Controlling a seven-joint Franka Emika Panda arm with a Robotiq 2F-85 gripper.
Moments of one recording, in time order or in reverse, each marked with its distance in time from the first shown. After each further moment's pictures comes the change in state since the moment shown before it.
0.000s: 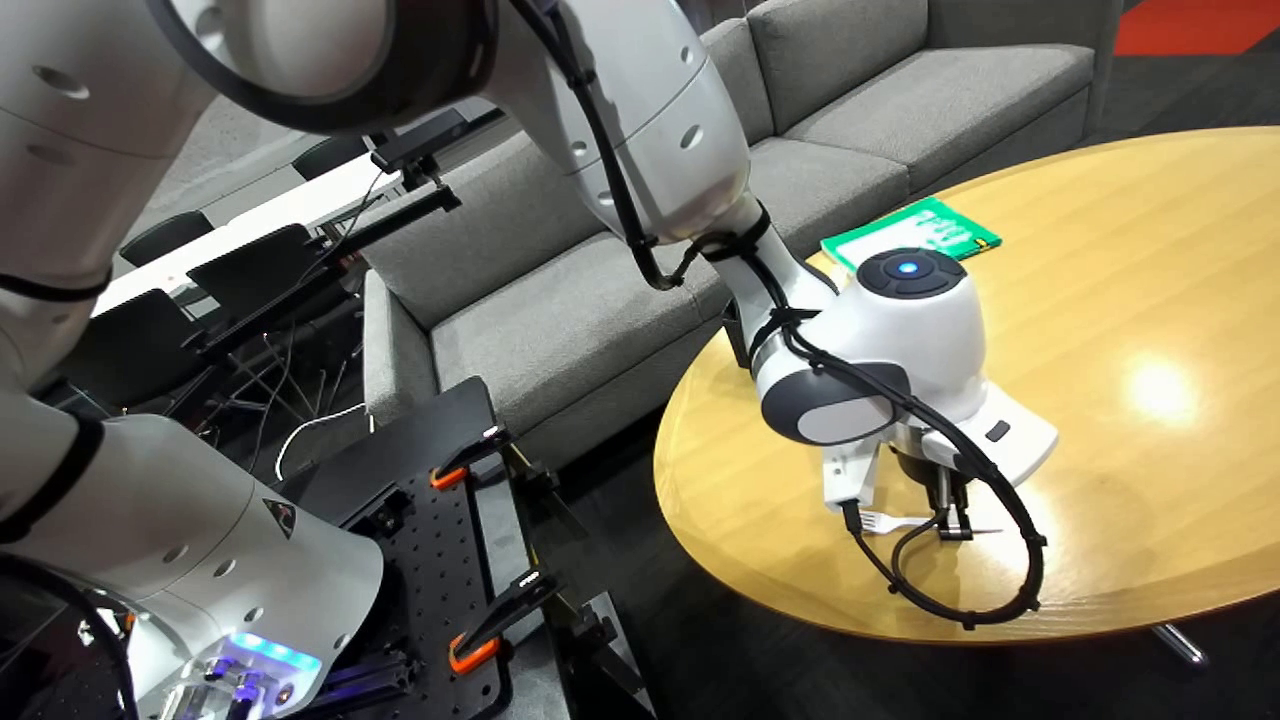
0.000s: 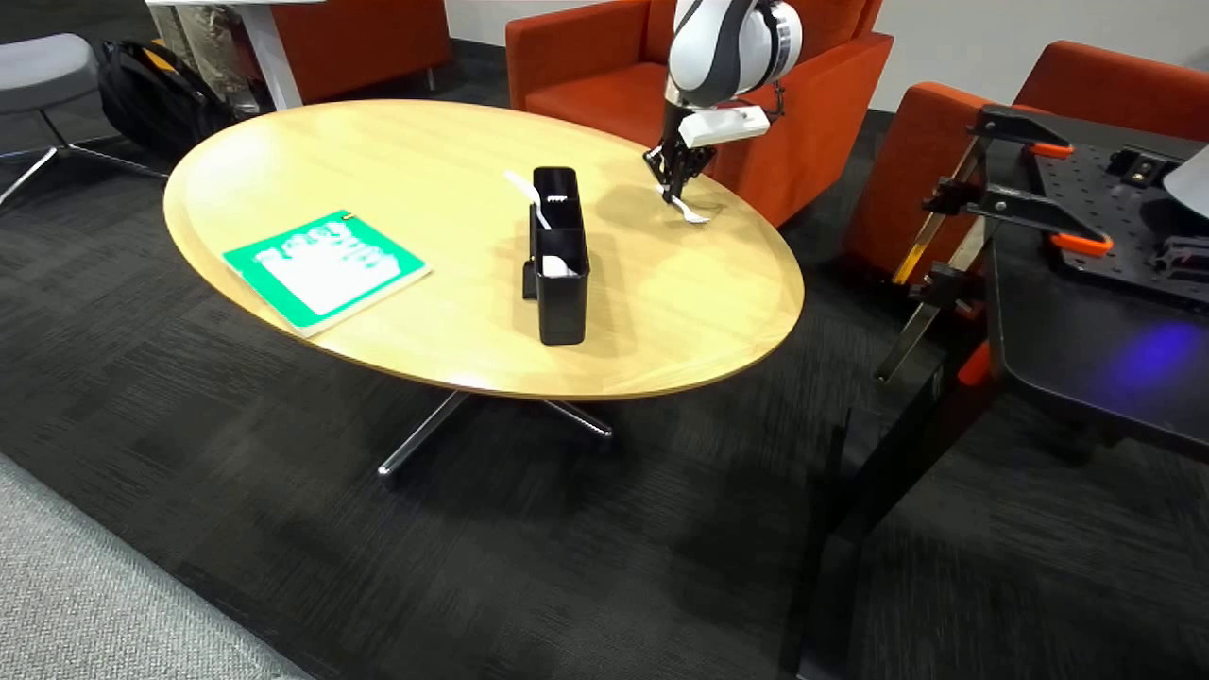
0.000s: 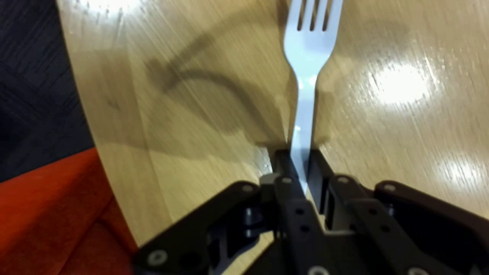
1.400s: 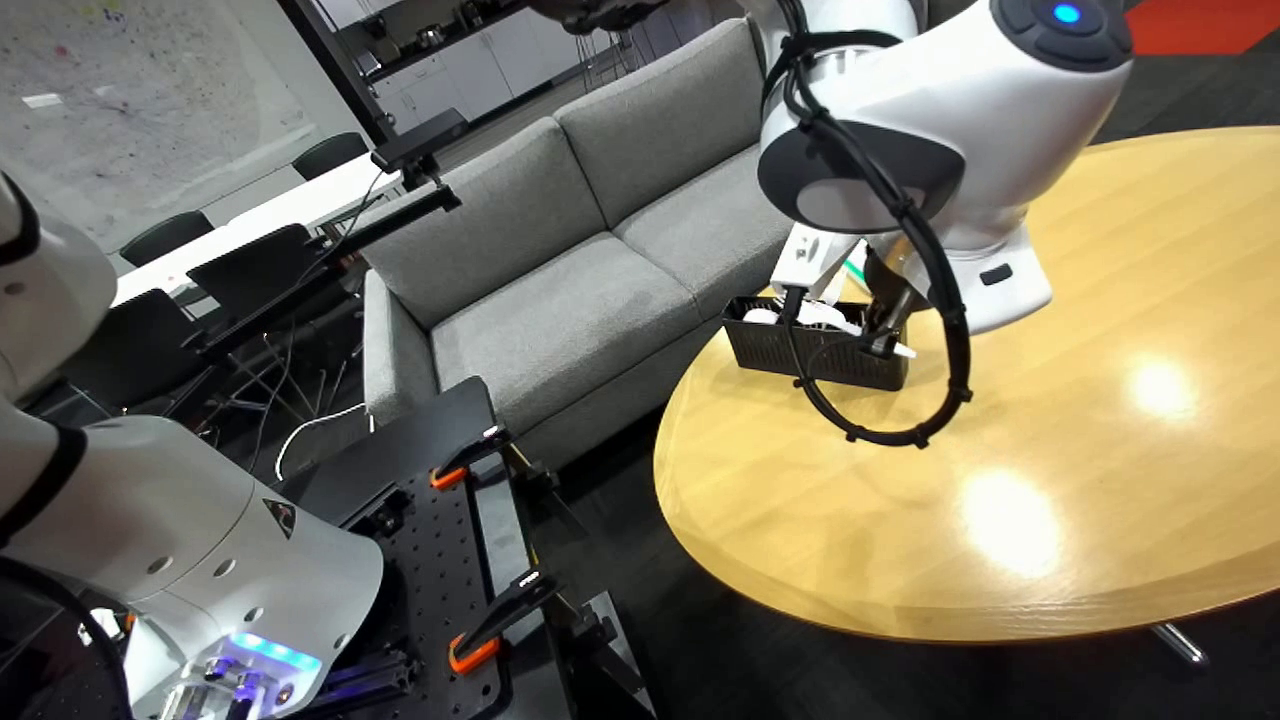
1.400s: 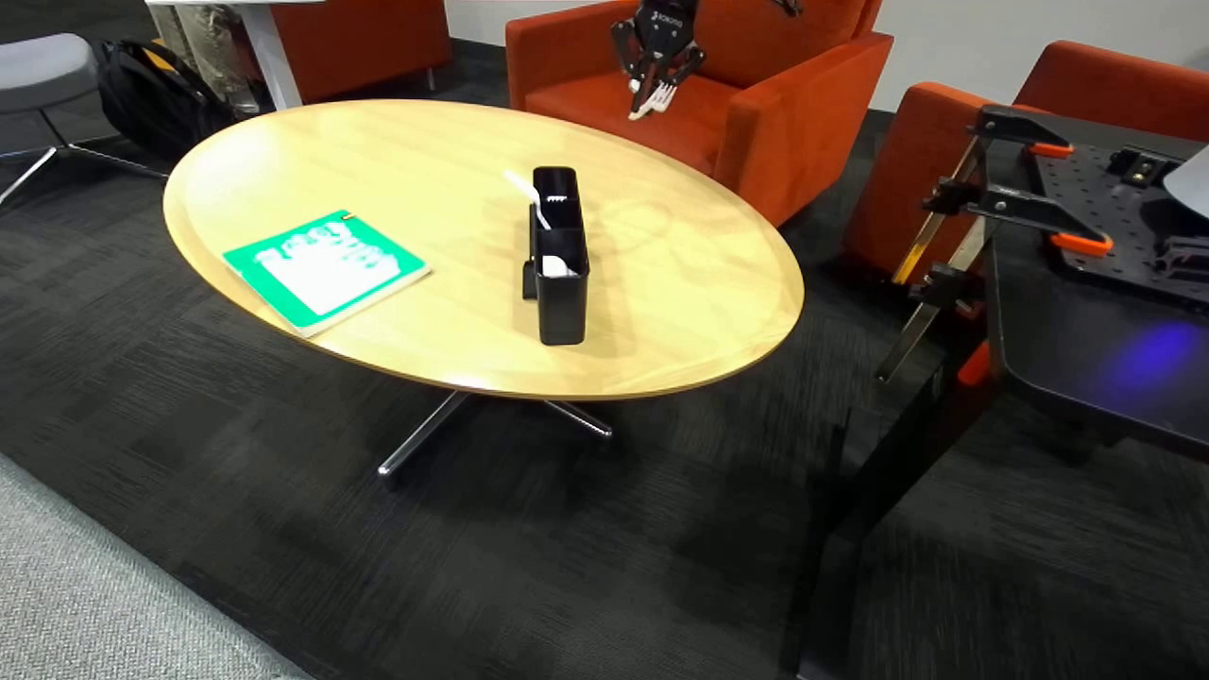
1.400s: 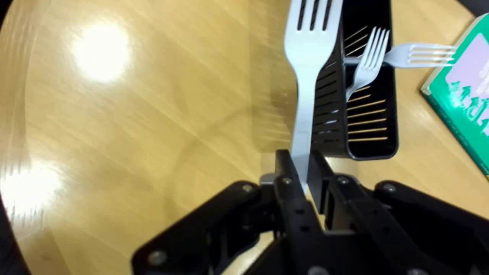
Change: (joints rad) arm -0.193 -0.401 0.229 -0.106 0.314 -0.558 0.054
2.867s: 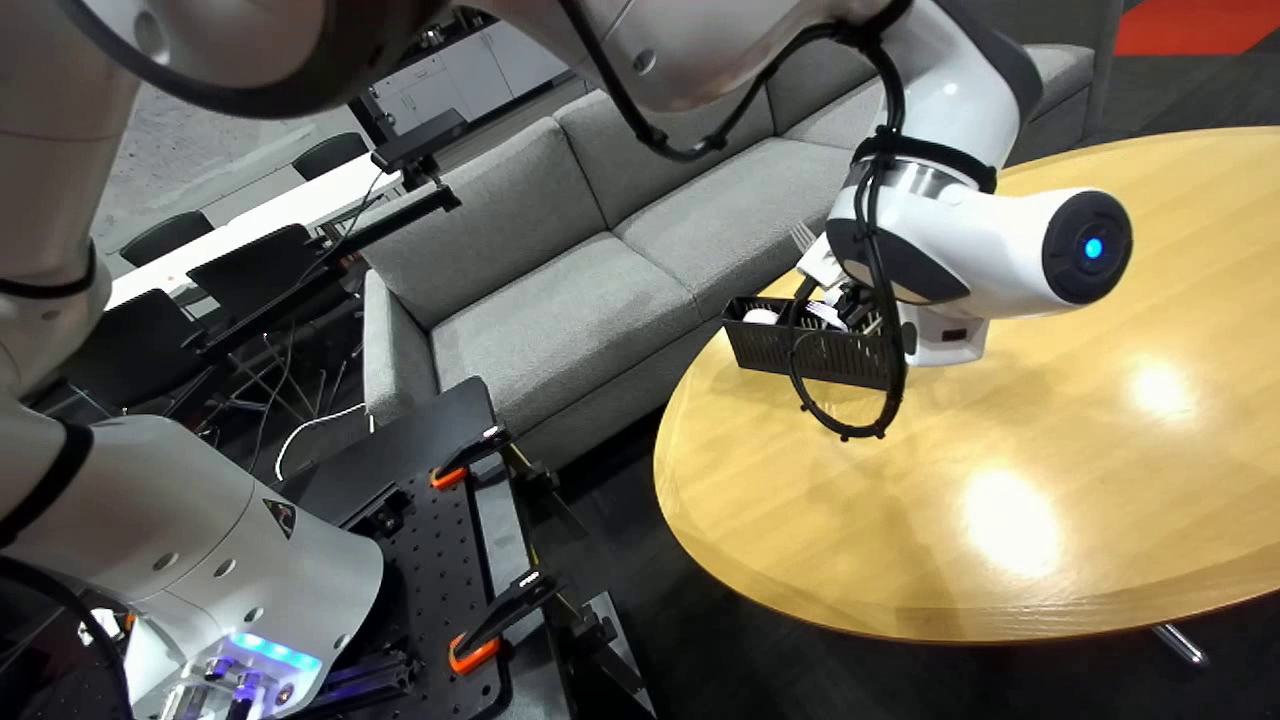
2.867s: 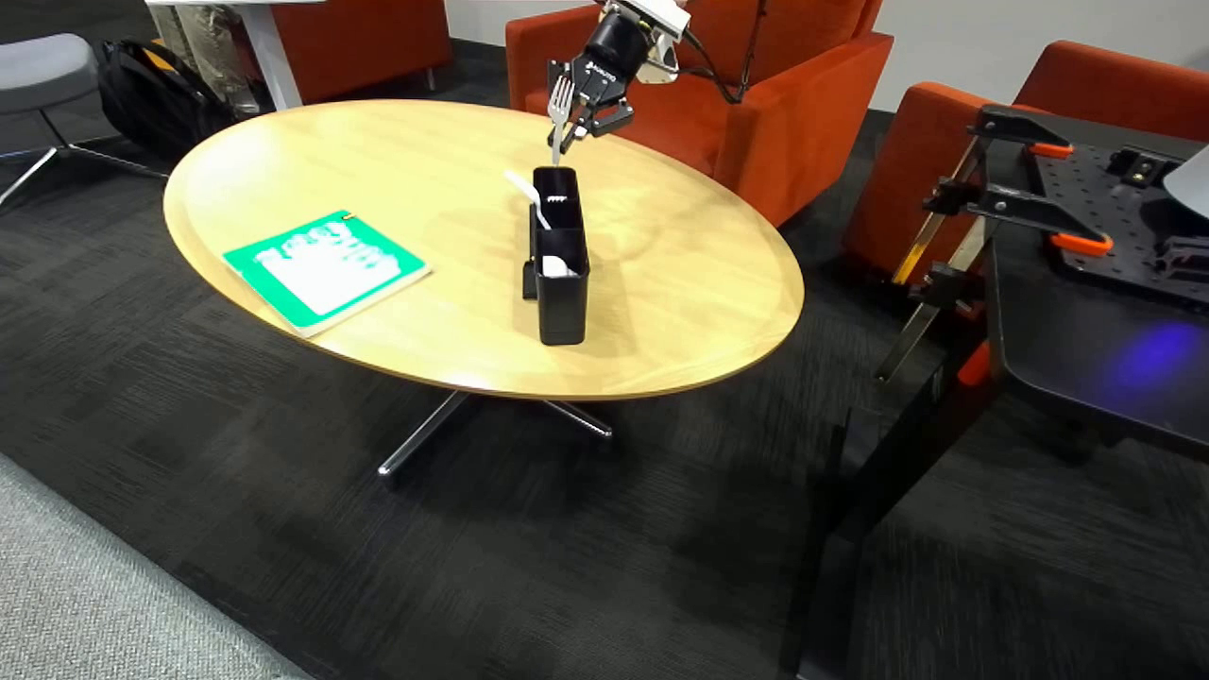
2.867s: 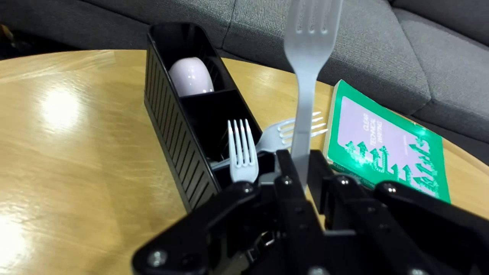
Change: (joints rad) arm 0.066 0.315 -0.038 0.359 0.533 -0.321 -0.015
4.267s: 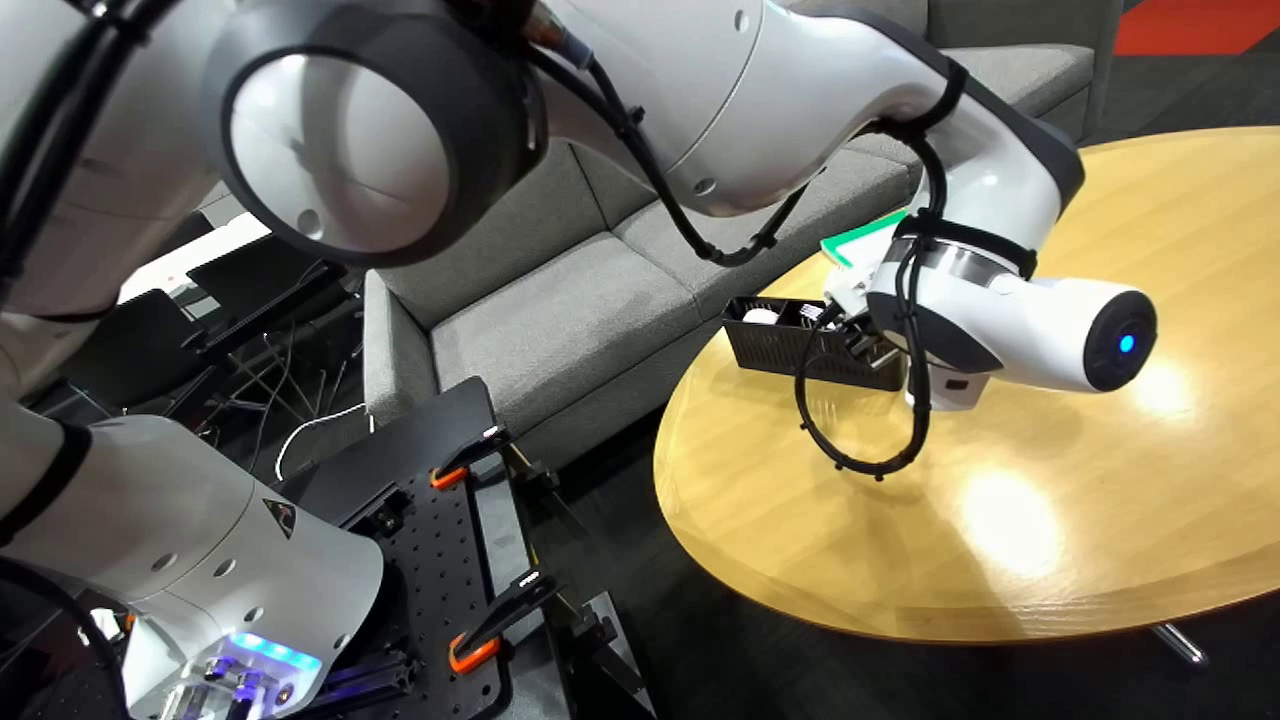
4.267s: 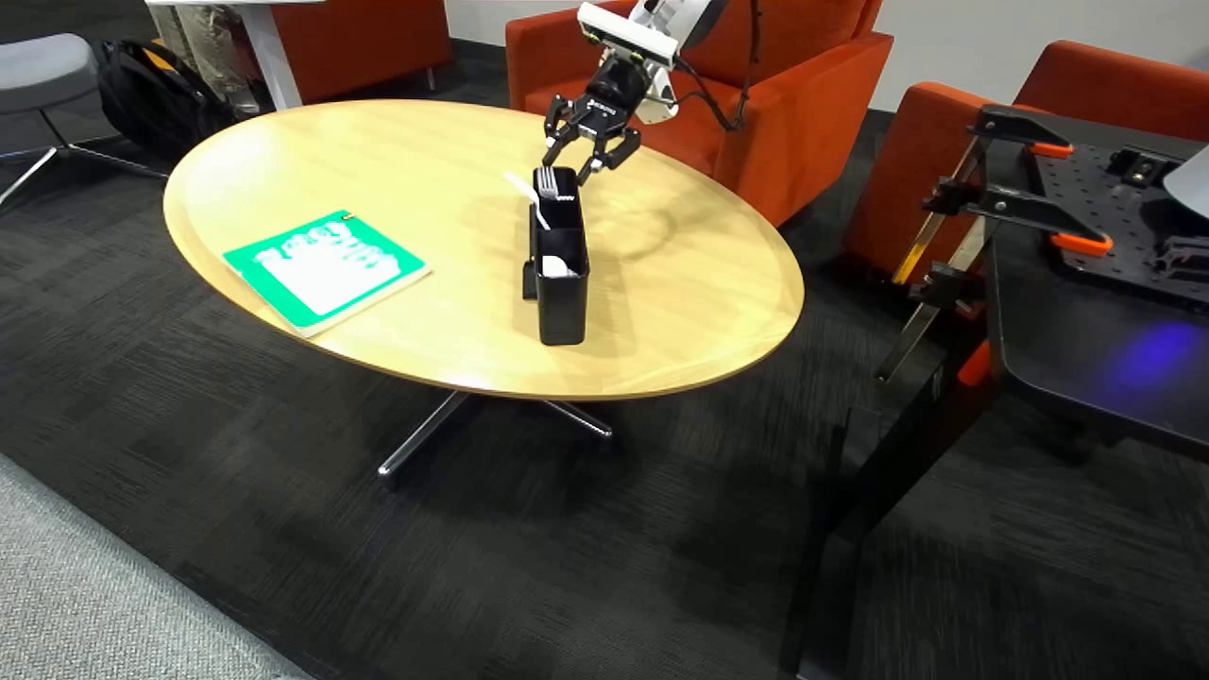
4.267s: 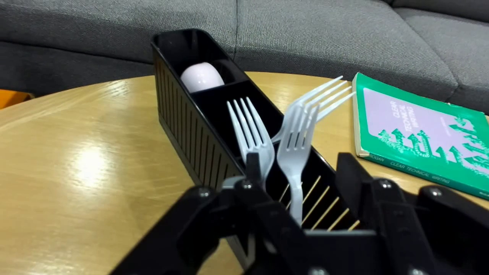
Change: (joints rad) arm -0.016 0.202 -0.032 0.223 0.010 -0.174 0.179
